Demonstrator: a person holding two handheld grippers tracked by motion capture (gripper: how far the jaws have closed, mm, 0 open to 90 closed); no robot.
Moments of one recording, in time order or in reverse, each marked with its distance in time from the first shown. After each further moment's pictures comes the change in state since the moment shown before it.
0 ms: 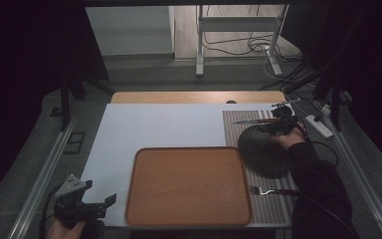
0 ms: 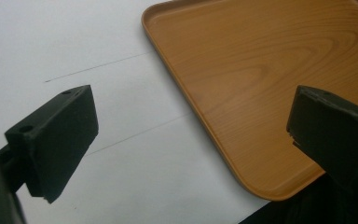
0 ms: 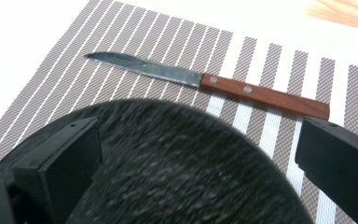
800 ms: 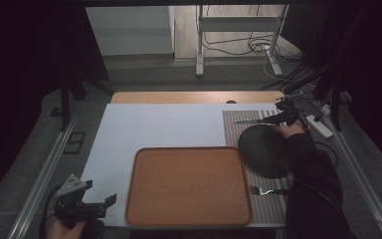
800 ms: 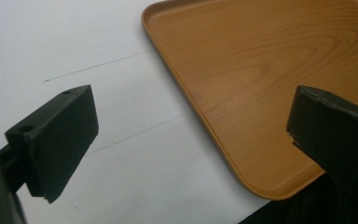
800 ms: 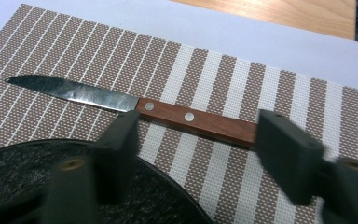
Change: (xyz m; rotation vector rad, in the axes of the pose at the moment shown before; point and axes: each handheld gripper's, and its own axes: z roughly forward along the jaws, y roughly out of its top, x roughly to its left) left arm 0.000 0.000 0.001 0.005 0.002 0.002; right arm -0.039 0.016 0.028 0.030 -0.033 0.038
